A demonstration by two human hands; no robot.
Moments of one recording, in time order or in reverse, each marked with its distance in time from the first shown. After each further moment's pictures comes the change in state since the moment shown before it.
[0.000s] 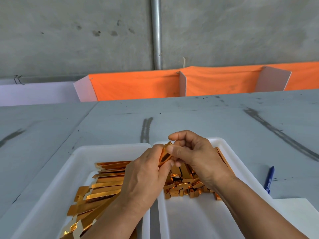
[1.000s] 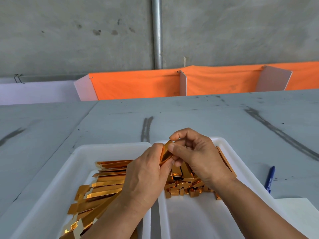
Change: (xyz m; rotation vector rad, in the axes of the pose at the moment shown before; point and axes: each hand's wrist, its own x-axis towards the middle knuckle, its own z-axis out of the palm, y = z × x) left_hand 0.001 0.001 0.002 -0.027 -0.017 -0.031; right_hand -0.001 0.000 0.004 -0.024 0.026 -0.121
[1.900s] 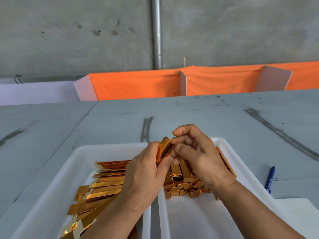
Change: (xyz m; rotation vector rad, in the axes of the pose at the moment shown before) left_hand 0.000 -0.004 0.000 -0.174 0.039 -0.014; right_hand -0.006 -0.007 0.003 0.048 0.003 -0.059
